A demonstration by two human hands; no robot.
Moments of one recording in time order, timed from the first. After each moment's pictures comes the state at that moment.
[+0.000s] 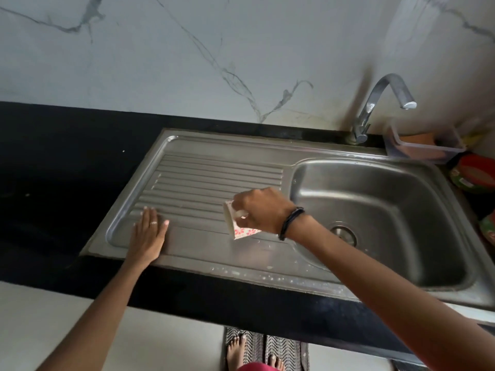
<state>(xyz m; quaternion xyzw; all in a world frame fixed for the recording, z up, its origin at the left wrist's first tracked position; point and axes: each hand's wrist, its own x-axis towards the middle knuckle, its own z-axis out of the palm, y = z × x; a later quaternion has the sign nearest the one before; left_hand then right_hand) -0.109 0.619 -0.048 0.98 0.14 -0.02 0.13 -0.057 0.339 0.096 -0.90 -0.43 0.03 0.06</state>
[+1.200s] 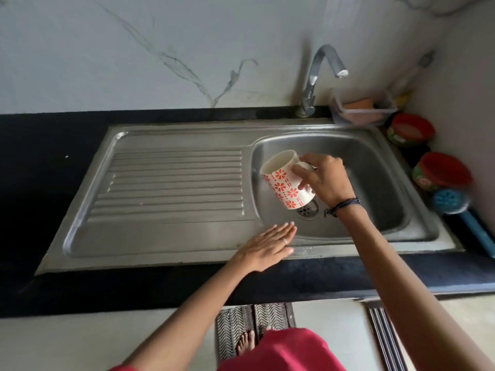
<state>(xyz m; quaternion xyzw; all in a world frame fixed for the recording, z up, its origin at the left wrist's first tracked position) -0.118 0.337 -0.051 0.90 -0.36 -0.22 0.13 -0.078 0.188 0.100 -0.91 0.00 -0.05 0.41</state>
